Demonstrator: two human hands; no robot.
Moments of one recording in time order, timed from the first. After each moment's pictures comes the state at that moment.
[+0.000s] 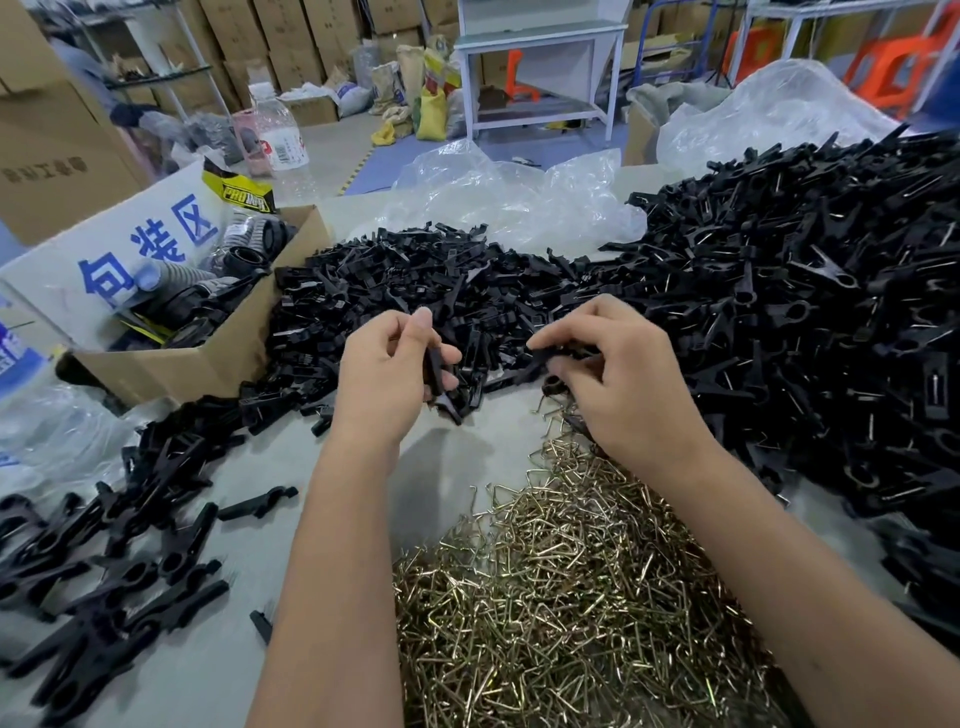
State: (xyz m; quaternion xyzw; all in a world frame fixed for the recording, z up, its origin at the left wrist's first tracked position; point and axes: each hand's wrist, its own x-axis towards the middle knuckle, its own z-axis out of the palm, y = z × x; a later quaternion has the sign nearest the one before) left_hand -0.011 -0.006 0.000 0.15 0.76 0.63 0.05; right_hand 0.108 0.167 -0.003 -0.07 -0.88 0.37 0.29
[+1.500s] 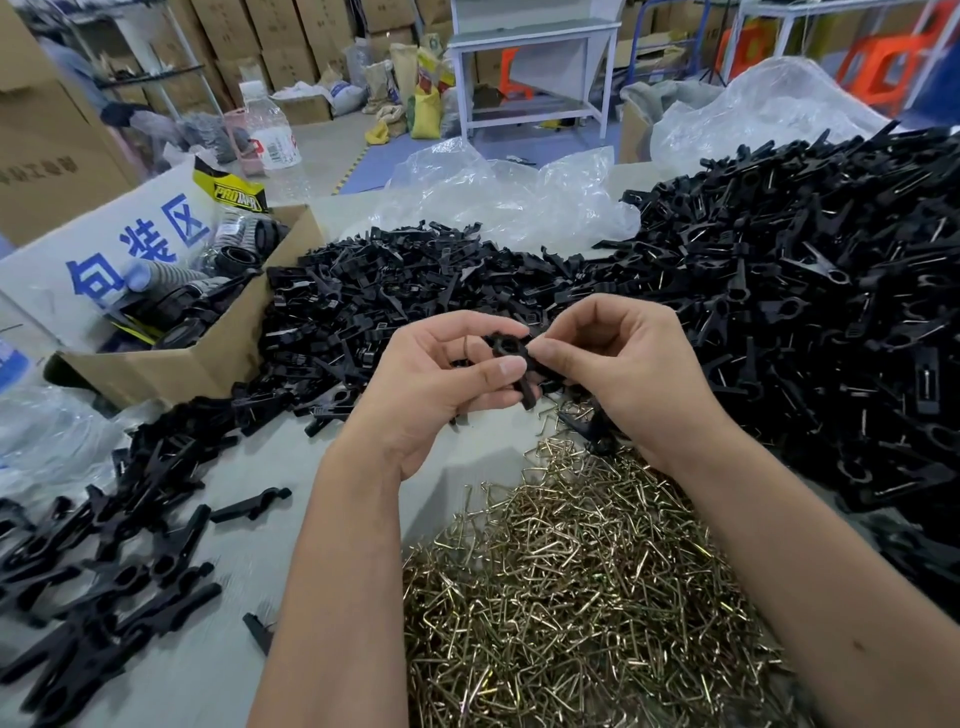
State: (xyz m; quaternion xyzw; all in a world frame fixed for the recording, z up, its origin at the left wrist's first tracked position) left_hand 0.007 0.008 0.007 0.28 0.58 0.71 0.27; right_hand 0.105 0.178 -0.004 -0.06 -0.73 0.63 0.26
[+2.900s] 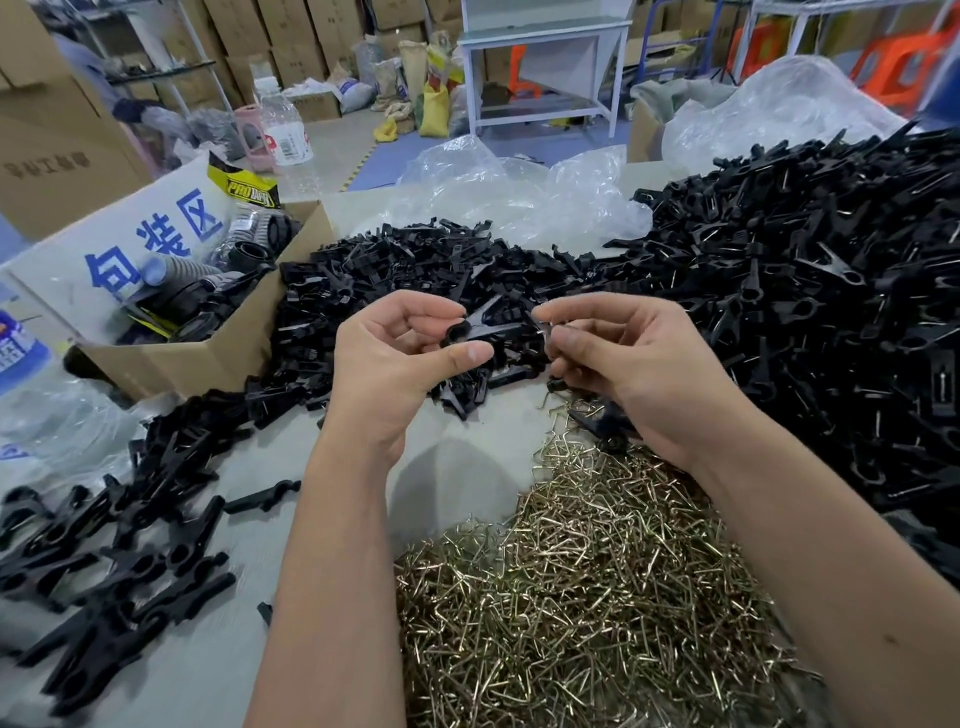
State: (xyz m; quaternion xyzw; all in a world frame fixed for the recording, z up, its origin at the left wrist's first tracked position) left_hand -0.012 -0.011 0.002 0.26 0.64 0.72 0.05; right_hand 0.111 0.173 0.013 -0.09 -0.66 0.72 0.17
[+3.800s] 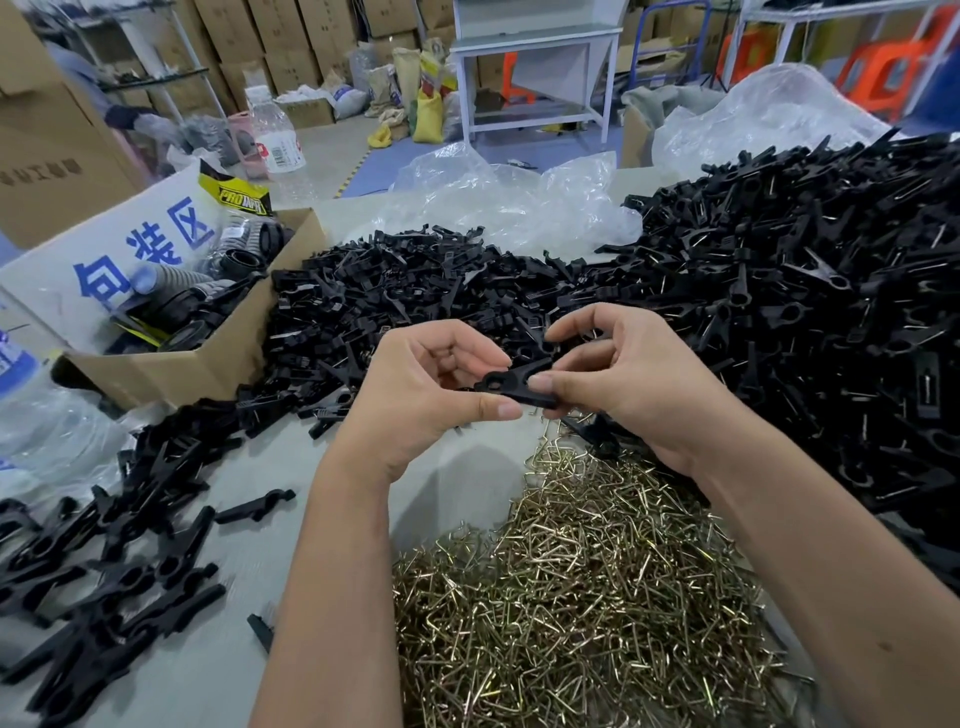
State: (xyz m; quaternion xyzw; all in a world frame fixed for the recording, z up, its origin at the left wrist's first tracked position) left_hand 0.001 -0.005 0.005 0.36 0.66 0.64 0.17; right_hand 0.112 0.177 0.012 -0.13 -0.72 0.67 0.13
